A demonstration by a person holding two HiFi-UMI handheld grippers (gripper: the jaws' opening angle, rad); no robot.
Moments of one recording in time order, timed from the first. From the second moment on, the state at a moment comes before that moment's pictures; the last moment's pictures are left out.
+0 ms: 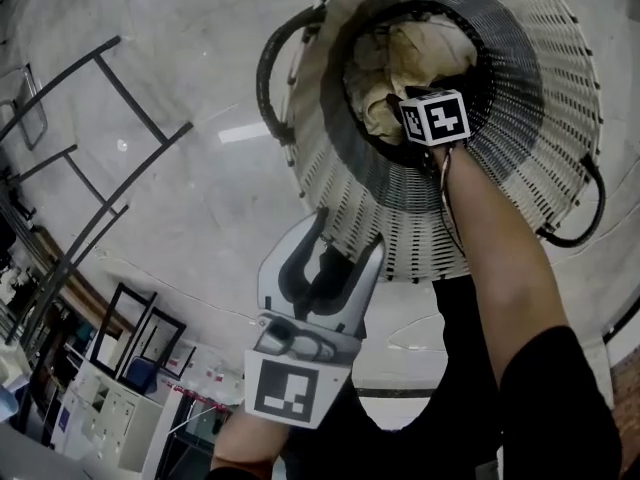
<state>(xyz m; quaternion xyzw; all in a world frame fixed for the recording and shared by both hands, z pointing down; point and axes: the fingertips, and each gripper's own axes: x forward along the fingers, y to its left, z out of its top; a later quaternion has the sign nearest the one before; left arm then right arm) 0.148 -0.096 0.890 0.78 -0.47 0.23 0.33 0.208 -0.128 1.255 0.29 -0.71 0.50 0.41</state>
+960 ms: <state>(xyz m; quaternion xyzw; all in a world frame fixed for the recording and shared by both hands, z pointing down) 0.154 -0.087 0.782 0.82 -0.43 0.22 0.31 0.211 -0.190 1.016 0.32 -0.79 0.47 0.26</state>
